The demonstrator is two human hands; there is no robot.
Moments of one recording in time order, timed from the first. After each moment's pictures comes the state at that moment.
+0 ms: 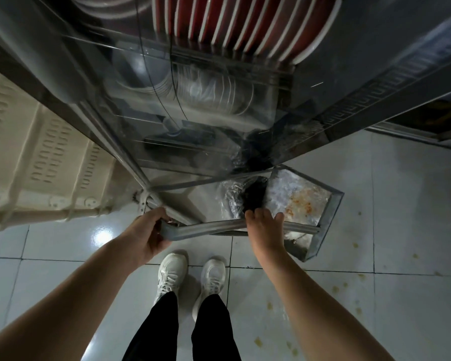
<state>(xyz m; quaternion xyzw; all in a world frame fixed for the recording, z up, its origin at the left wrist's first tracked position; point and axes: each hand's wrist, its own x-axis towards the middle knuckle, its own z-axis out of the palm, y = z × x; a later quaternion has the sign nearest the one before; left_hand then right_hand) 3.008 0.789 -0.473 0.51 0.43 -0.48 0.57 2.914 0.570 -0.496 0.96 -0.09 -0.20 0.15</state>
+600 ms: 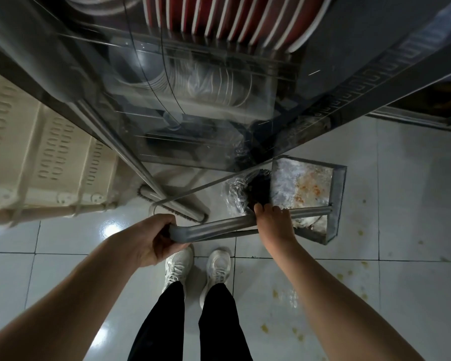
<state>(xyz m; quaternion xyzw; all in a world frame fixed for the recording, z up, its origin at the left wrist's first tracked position) 3.003 0.784 -0.444 0.48 0.46 -0.57 0.49 2.903 0.551 -0.484 0.95 -0.10 -0.29 0.09</state>
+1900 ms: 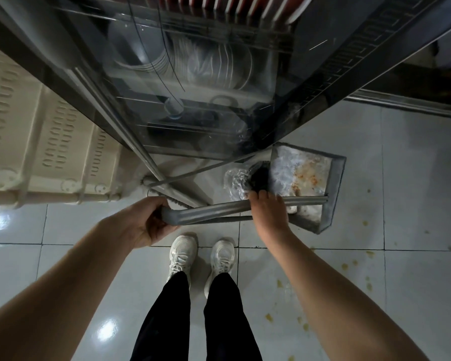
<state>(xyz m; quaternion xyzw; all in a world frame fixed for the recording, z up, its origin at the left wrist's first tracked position) 2.999 0.804 -0.452 0.49 0.44 -0.55 0.51 2.896 0.571 -0.490 0.95 -0.11 -0.29 0.04</state>
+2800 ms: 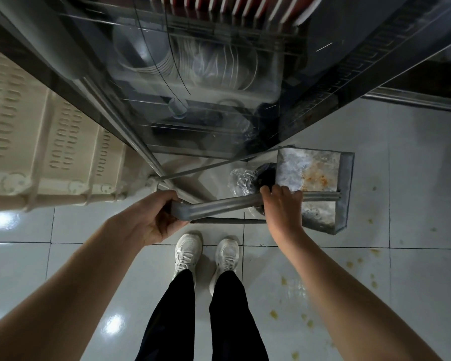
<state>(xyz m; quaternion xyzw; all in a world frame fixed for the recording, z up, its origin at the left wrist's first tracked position) 3.012 0.792 -0.432 0.50 0.44 -0.54 0.51 2.904 0.566 -0.472 0.96 -0.14 -0.23 0.10</state>
